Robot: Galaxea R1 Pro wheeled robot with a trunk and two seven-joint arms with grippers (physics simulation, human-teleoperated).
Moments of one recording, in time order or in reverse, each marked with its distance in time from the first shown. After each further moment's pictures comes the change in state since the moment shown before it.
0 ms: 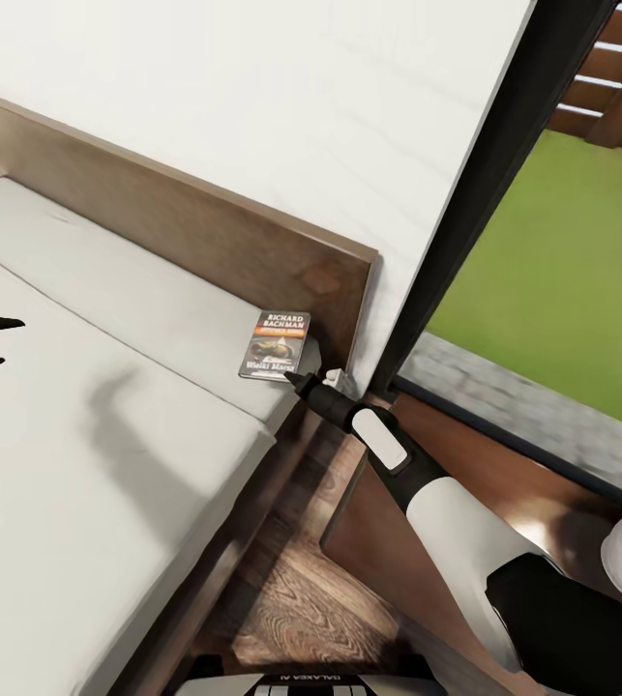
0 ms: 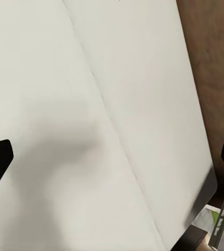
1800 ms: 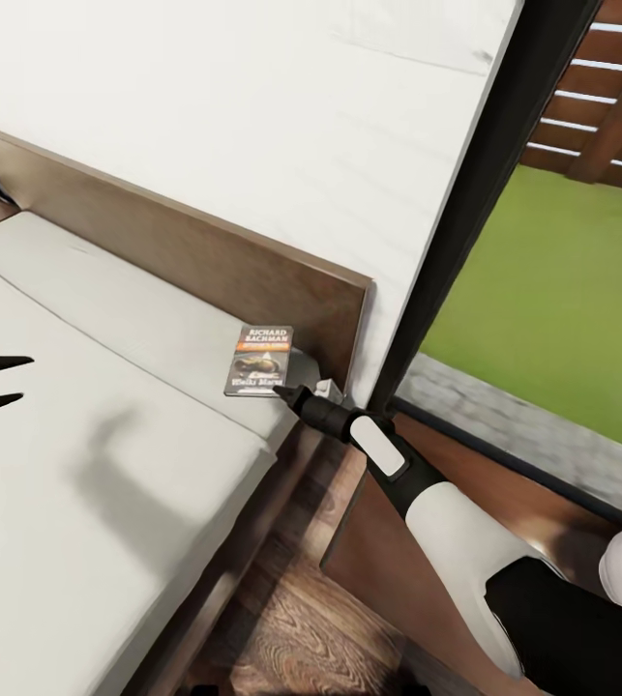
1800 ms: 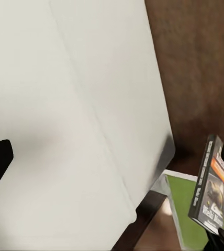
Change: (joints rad) left arm 0.003 0.077 -0.001 0.322 -0.173 -0.153 -0.335; right arm 0.012 0.000 0.024 0.023 -0.001 0.107 0.072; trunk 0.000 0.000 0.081
